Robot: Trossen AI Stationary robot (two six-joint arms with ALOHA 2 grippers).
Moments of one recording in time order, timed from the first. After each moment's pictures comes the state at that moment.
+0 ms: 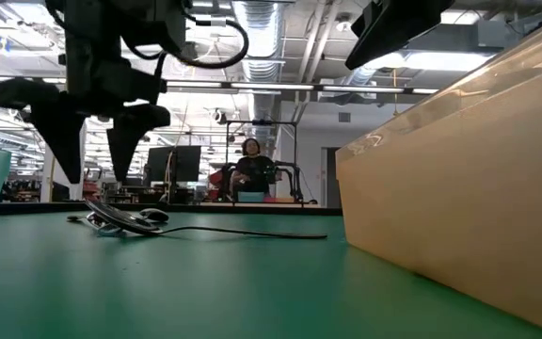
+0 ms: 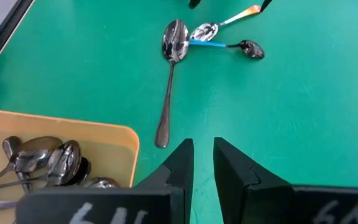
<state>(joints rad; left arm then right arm) -0.08 1.46 0.91 -0.95 -0.11 0.31 0.26 1.41 1.09 -0.47 0.15 -0.02</state>
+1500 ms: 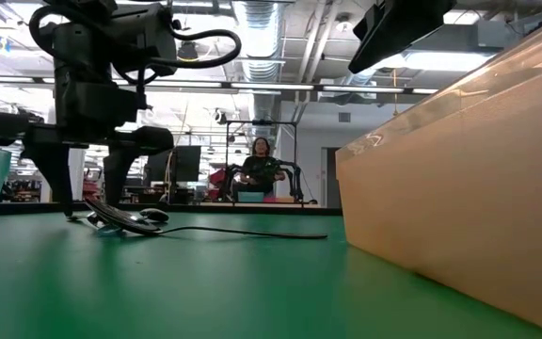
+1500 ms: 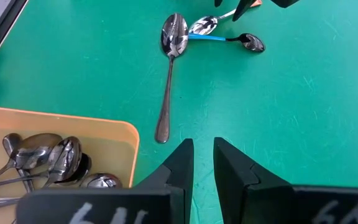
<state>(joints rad) -0.08 1.46 0.75 -0.69 0.00 0.60 0.26 1.41 1.09 -0.49 0.16 0.00</state>
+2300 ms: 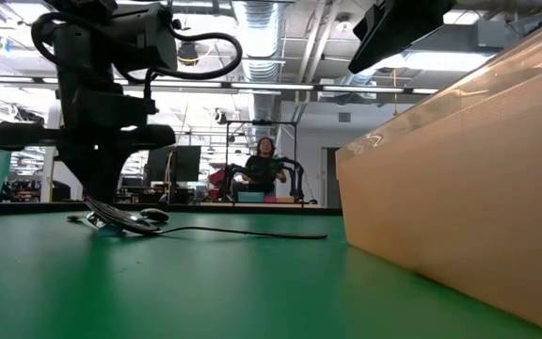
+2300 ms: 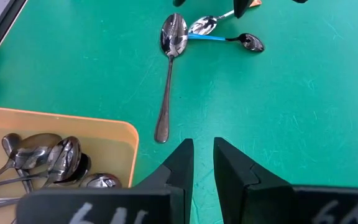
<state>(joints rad) -0.08 1.46 0.75 -0.69 -0.12 0.52 0.26 1.41 1.09 -0.49 0.16 0.00</state>
